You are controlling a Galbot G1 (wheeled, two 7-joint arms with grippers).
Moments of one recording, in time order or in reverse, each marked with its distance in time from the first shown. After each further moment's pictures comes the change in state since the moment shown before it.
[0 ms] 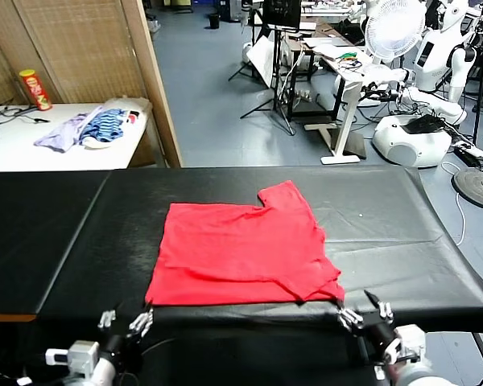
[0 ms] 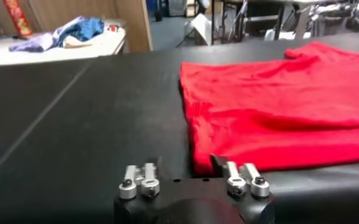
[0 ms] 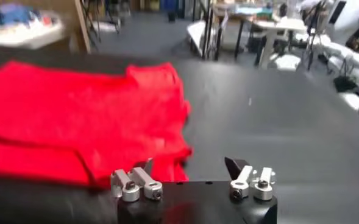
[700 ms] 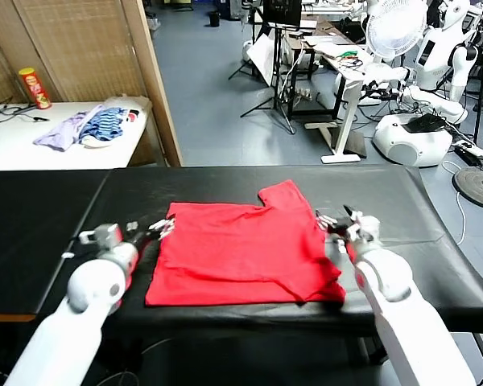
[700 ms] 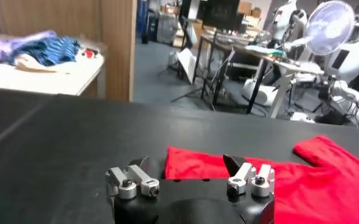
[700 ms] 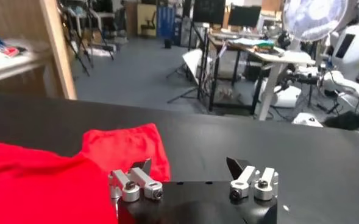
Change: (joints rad) left arm -0.885 0.095 0.316 0.659 -0.323 0.075 -0.009; right arm 0.851 0.124 -0.415 -0.809 -0.005 -0.016 0.021
